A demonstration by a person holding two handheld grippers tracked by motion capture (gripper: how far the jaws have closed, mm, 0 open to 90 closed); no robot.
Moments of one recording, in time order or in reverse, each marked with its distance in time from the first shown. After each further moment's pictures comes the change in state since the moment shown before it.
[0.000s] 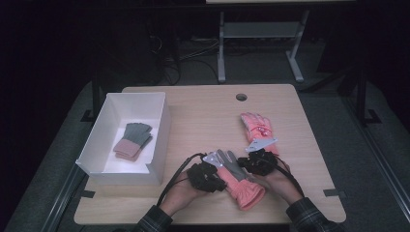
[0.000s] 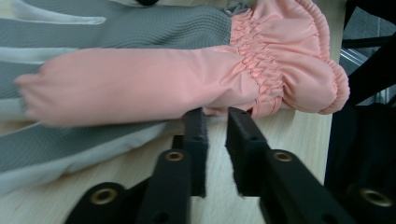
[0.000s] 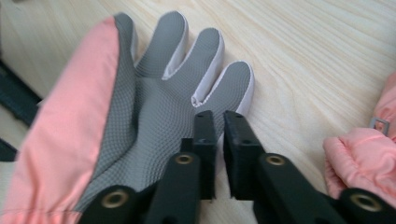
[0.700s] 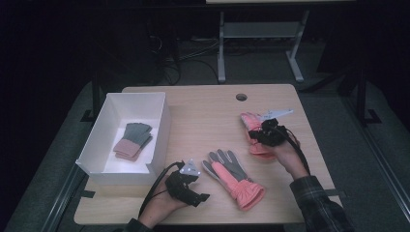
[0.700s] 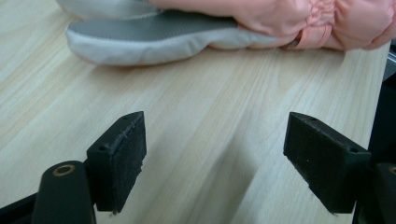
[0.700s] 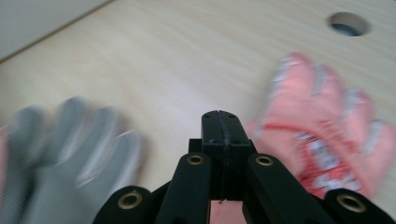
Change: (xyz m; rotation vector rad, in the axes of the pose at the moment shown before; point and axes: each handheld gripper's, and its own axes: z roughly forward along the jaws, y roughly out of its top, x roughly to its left) left arm 0.002 -0.055 -0.026 -0.043 0.158 -0.037; right arm -0.077 0.045 -0.017 -0.058 -0.120 0.142
